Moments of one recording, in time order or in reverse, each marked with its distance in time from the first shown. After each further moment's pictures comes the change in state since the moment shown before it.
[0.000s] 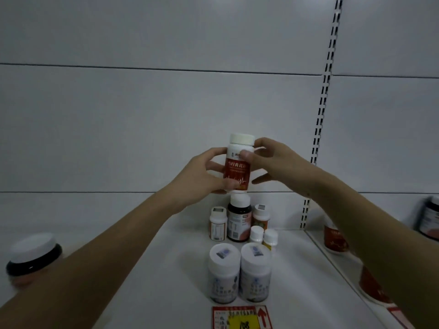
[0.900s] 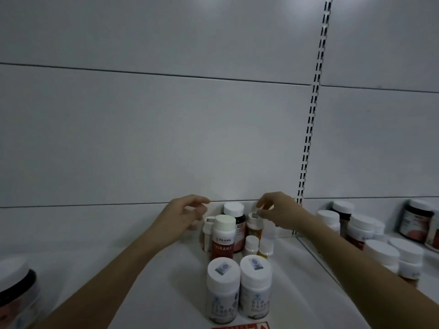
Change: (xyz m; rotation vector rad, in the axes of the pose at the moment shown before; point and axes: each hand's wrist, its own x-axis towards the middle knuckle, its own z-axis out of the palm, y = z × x) left_hand -0.005 -0.090 -0.017 0.101 0.040 -0.097; right_hand 0.003 0.105 -0.005 -0.639 0.129 0.298
